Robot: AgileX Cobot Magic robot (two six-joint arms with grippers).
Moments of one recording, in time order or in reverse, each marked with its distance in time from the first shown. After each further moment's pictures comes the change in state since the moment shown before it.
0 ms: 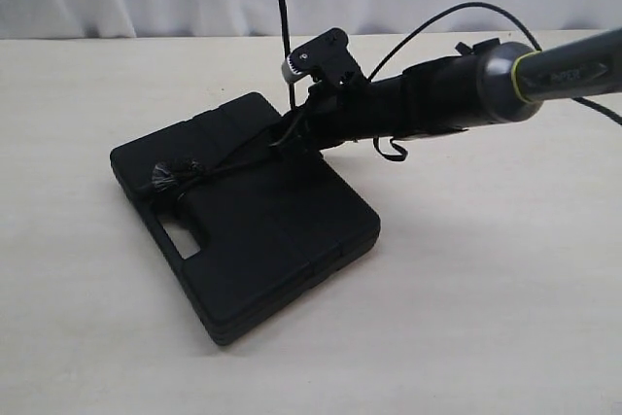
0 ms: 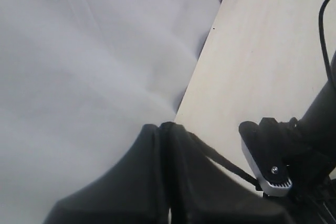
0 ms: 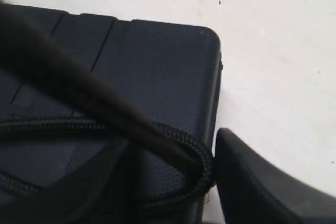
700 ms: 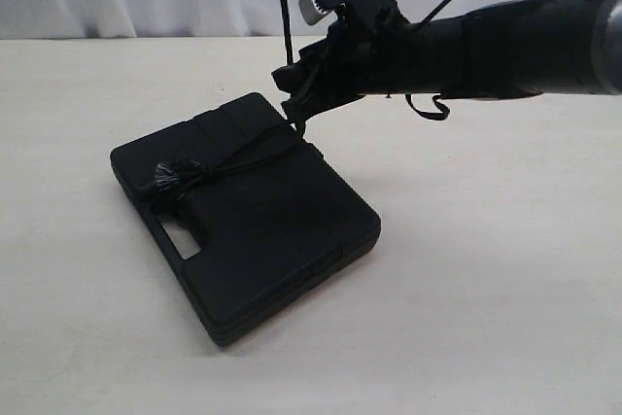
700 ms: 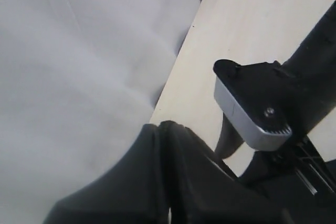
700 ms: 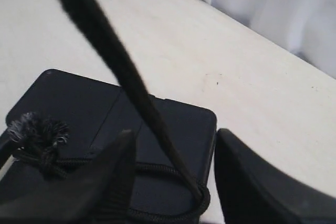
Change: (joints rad) left arm 0.000 -0.019 0.000 -0.057 0.085 0.004; right arm 0.000 -0.307 0.131 -0.036 0.028 -0.032
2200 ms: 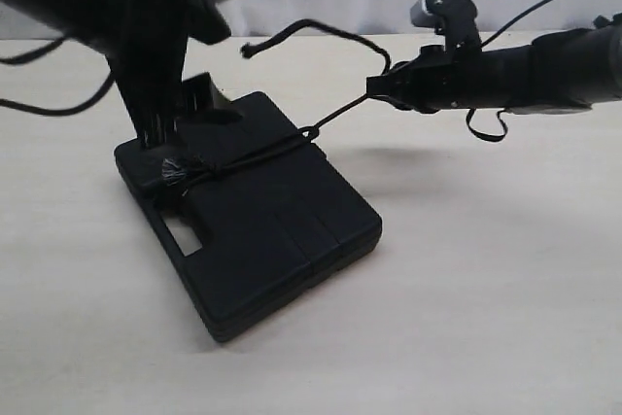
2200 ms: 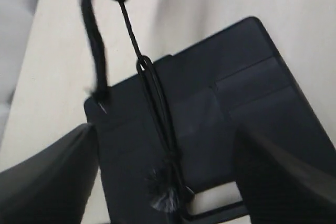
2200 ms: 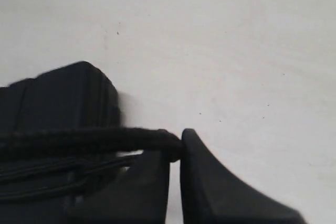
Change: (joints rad) left arm 0.000 0.041 0.163 0.044 0.247 0.040; right arm -0.305 0.196 -0.030 0.007 0.179 0.314
